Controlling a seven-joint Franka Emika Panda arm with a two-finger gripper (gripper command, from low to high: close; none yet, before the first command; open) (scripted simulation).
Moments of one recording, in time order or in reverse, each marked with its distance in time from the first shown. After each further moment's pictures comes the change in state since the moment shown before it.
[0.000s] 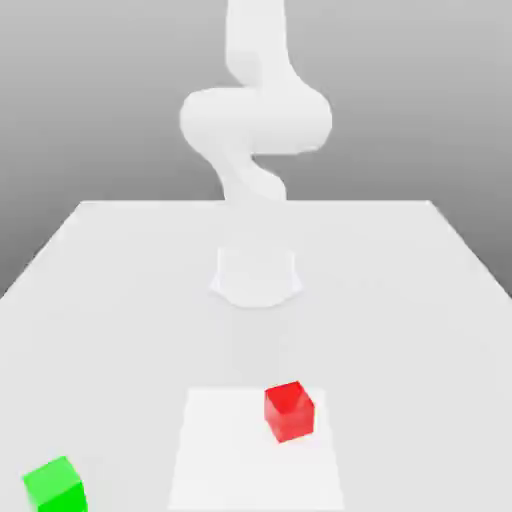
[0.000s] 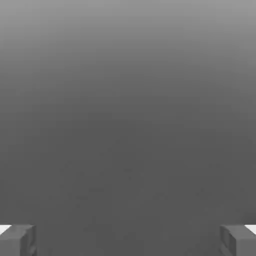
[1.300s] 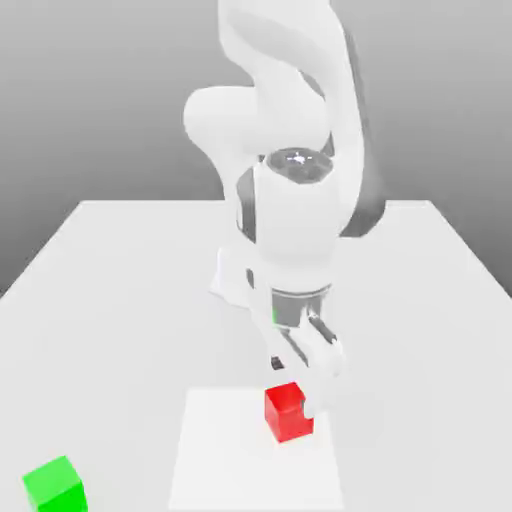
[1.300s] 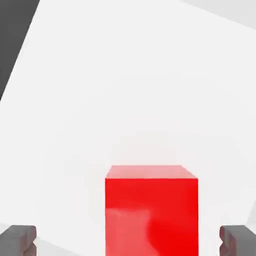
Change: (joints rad) arm -0.239 0.842 0.308 -0.426 -0.108 0.544 1.268
